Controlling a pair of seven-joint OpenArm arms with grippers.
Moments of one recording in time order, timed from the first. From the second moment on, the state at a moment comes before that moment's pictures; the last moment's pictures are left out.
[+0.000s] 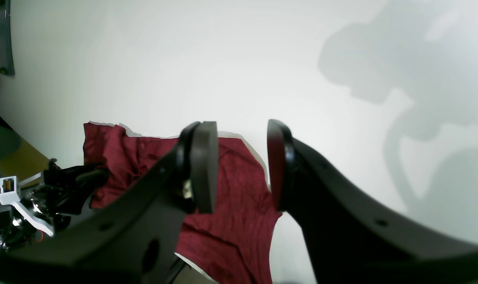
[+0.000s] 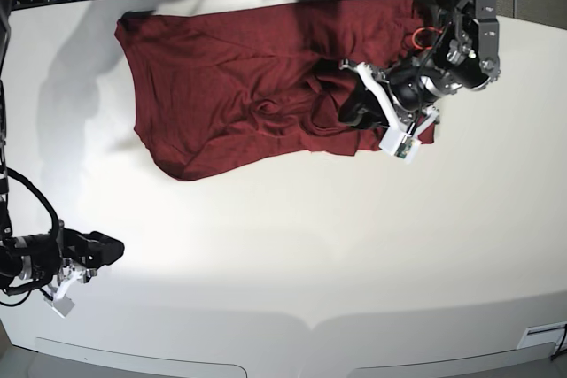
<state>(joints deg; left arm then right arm) 11.0 -1.7 -2.8 97.1 -23.6 -35.1 47.4 55.2 37.3 -31.4 25.8 78.9 36.3 -72.5</state>
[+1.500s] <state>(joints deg) 28.8 -1.7 8.3 101.3 -36.8 -37.7 43.7 55.2 37.3 -31.4 25.8 78.9 36.3 -72.0</state>
